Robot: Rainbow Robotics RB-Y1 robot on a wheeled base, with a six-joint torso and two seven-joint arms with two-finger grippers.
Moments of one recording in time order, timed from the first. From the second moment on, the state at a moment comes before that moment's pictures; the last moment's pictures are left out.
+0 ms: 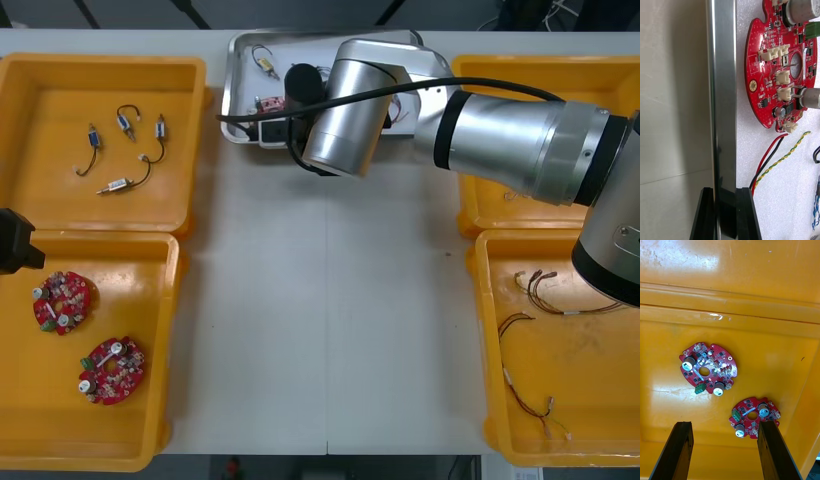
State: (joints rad) right arm -1.40 -0.39 1.27 -1.06 -0.69 0.95 1.90; left arm -0.15 1.39 -0.04 -2.13 1.22 1.43 -0.84
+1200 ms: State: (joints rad) right arm -1.41 -0.48 1.11 -1.33 -0.88 1.30 1.90; left arm -0.15 1.39 -0.04 -2.13 1.22 1.43 -0.84
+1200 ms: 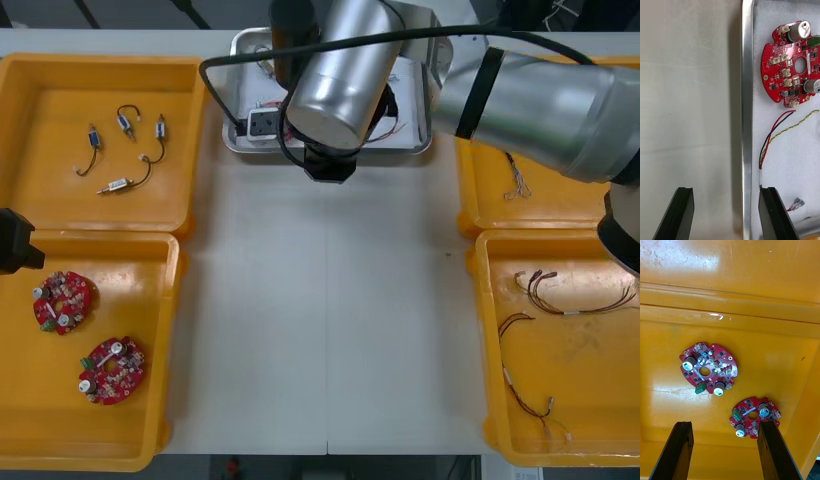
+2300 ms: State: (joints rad) right arm -0.96 -1.06 0.46 -1.92 -1.24 1.58 1.29; left arm -0.15 1.39 -0.04 -2.13 1.22 1.43 -0.84
